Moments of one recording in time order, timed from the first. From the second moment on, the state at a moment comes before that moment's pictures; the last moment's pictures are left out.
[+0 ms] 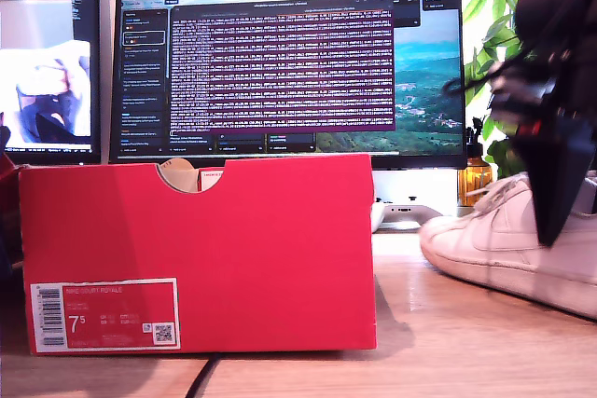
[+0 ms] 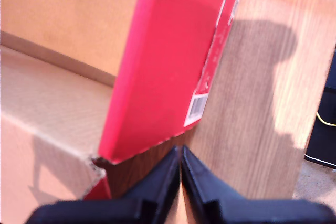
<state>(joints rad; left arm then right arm) -0.65 1.01 0.55 -0.58 -0.08 0.68 0.24 1.57 1.02 -0.88 -0.16 0.03</state>
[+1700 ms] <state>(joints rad) -0.65 1.01 0.55 -0.58 -0.08 0.63 0.66 1.55 1.42 -0.48 -0.36 0.71</state>
